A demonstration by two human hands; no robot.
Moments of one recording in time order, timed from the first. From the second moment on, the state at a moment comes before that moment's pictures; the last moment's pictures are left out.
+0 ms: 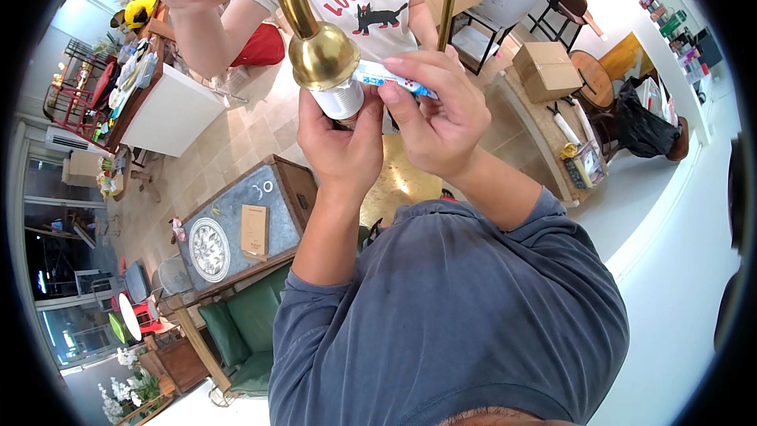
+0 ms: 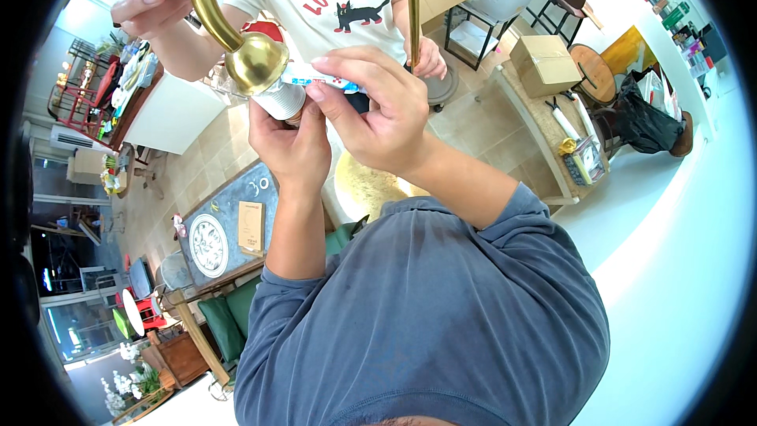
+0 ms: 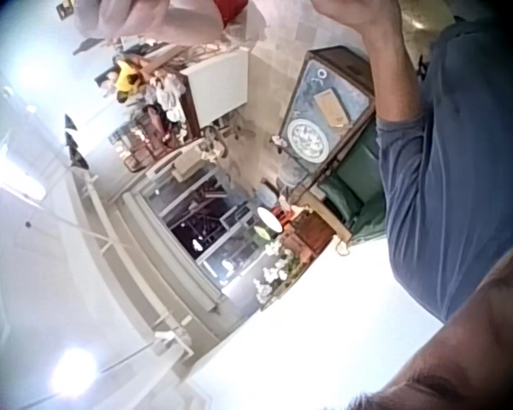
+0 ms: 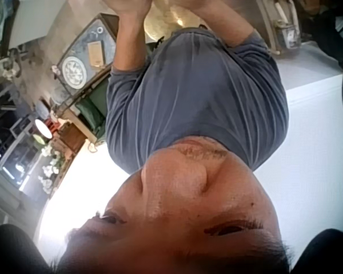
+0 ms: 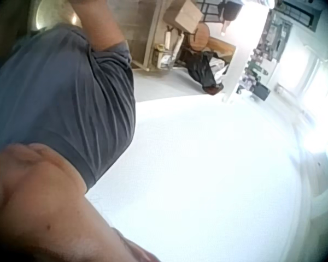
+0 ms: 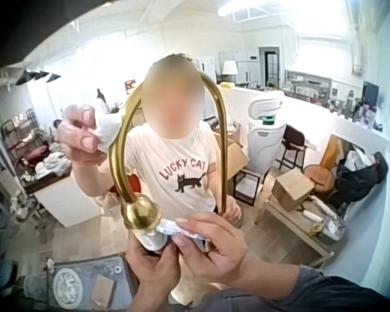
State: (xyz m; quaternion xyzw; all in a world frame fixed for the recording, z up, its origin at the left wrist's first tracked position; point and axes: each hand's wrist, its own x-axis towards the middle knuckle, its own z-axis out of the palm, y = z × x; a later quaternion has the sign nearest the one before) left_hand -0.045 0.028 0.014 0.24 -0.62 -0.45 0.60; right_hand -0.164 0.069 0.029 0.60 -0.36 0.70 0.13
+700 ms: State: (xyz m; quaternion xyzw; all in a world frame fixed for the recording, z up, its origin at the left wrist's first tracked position) left_hand -0.050 0.029 0.015 0.29 -0.60 -0.45 0.59; right_hand -0.192 -0.011 0.027 0.31 -0.23 0.81 -0.44
